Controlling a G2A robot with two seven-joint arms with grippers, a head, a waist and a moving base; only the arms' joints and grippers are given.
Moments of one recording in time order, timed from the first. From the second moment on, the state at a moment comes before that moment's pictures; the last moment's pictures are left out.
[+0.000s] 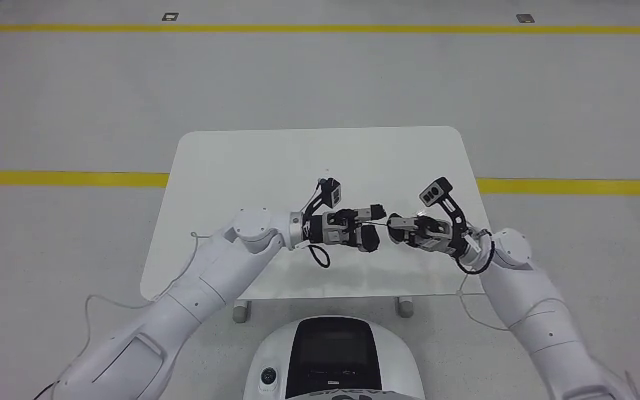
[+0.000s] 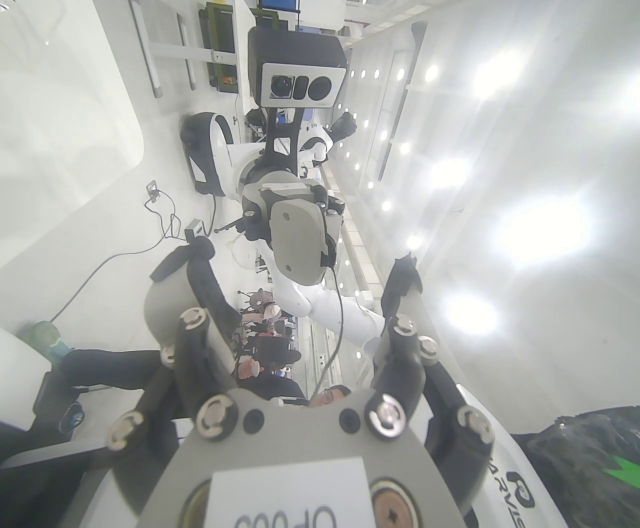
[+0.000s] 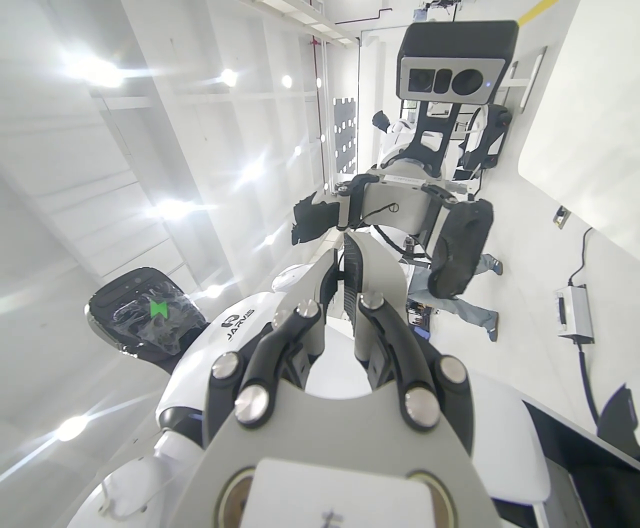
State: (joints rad) left arm 0.95 -1.24 -0.73 -1.24 -0.71 -0.12 -0.97; right arm -1.28 -1.09 1.23 -1.26 0.84 -0.22 1.36
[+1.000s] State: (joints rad) left arm 0.95 -1.25 -0.73 -1.22 -0.70 -0.12 -0.97; right arm -1.26 -1.09 1.23 -1.22 0.79 -0.19 1.32
